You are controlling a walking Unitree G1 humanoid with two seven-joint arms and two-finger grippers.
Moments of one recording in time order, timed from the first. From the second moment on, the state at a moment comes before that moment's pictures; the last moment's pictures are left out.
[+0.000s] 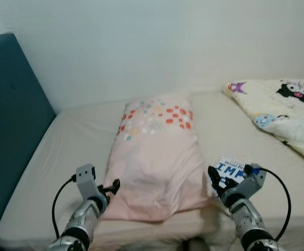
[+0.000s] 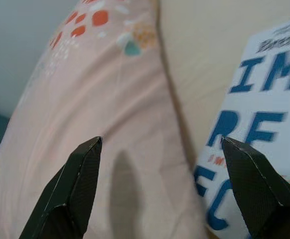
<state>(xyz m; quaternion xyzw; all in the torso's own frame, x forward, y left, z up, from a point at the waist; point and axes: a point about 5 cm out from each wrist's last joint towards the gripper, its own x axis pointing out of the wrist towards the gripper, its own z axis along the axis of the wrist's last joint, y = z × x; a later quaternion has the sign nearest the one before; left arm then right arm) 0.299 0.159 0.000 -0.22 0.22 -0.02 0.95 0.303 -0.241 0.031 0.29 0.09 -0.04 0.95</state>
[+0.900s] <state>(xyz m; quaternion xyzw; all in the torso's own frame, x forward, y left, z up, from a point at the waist) 0.290 0.172 0.008 -0.22 0.17 -0.07 0.96 0.329 -0.266 0.077 0.22 0.04 -0.04 0.97</state>
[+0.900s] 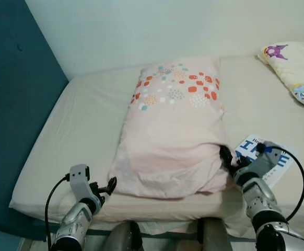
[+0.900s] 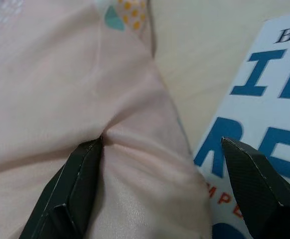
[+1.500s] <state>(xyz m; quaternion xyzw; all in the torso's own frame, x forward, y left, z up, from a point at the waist) 0.295 0.124 0.051 -0.38 0.13 -0.26 0.88 0.342 -0.248 0.086 0.19 0.05 -0.01 0.98</state>
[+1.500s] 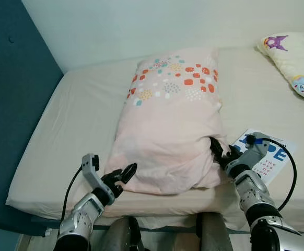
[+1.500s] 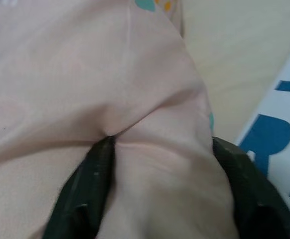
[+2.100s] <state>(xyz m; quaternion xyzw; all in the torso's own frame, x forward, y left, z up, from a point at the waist) 0.323 0.113 0.081 -0.37 0.10 -0.27 0.88 0.334 -0.244 0.080 0.22 0.04 0.00 0.98</state>
